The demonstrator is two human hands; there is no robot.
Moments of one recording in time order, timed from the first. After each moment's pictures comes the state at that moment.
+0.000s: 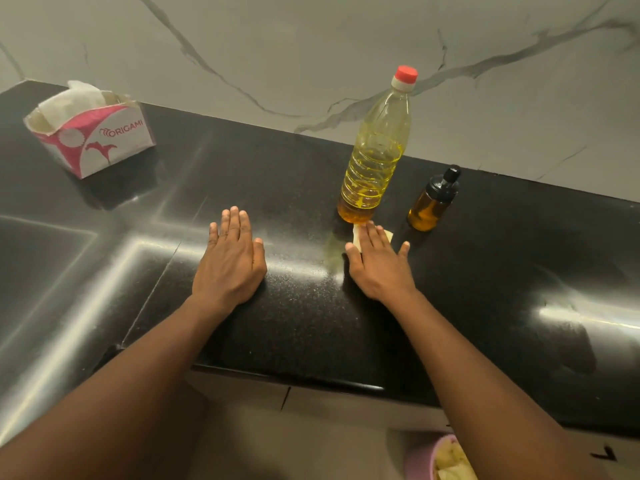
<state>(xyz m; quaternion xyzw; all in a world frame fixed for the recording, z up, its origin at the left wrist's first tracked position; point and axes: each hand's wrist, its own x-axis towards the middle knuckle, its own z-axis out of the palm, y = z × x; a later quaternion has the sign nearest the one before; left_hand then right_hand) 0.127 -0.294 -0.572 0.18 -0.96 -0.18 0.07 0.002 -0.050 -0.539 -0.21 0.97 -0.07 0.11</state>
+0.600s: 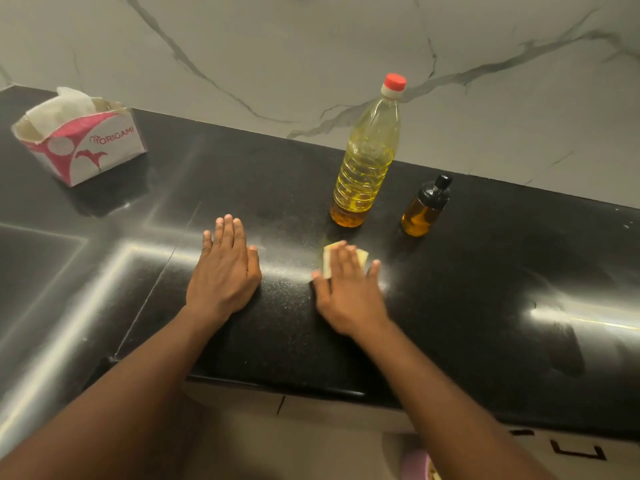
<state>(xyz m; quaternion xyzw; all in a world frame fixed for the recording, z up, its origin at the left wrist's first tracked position) 0.126 -0.295 -0.575 0.18 -0.96 -0.18 0.07 0.058 -0.069 -0.547 -0.24 0.96 -0.09 0.10</state>
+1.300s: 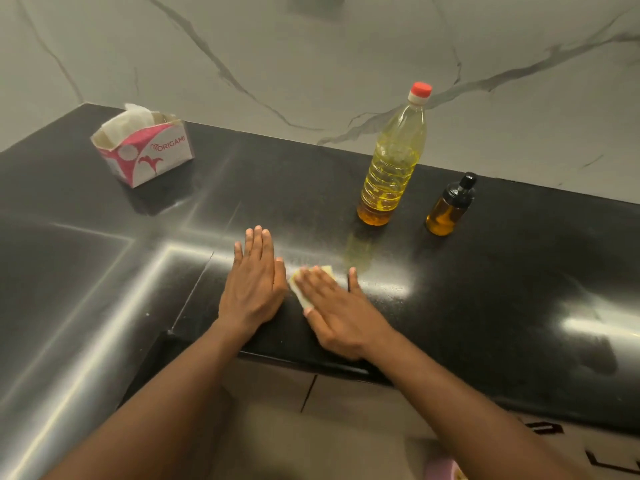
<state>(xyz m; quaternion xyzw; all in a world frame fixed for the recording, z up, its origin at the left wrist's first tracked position) 0.172 -0.279 -0.568 0.19 -0.95 -0.22 0.08 0.106 -0.082 -0.562 -0.49 0.87 -0.08 0.10</state>
